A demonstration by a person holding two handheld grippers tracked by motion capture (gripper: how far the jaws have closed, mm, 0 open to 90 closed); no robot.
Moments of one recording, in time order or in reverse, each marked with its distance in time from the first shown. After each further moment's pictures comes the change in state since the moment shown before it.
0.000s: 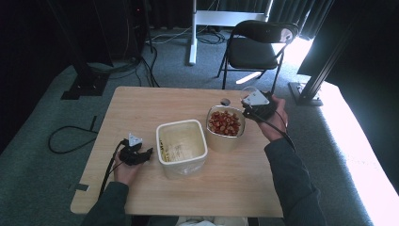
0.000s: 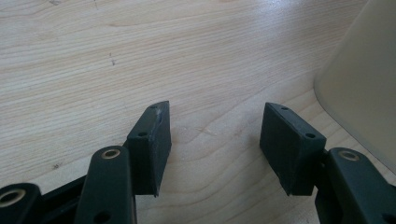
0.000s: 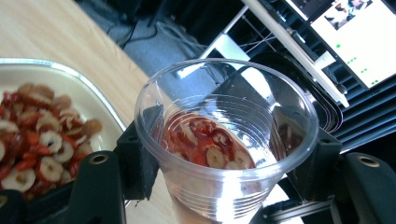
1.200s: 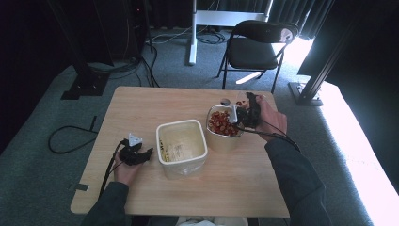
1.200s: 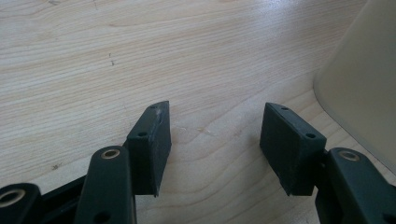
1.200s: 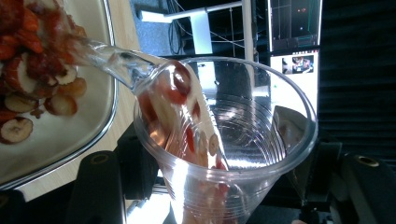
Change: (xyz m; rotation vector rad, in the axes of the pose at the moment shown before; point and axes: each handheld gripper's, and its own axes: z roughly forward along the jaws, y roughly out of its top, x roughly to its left) left arm 0.000 0.000 0.000 0.000 -0.001 0.002; right arm 0.042 0.006 0.007 0.138 -0.183 -0.653
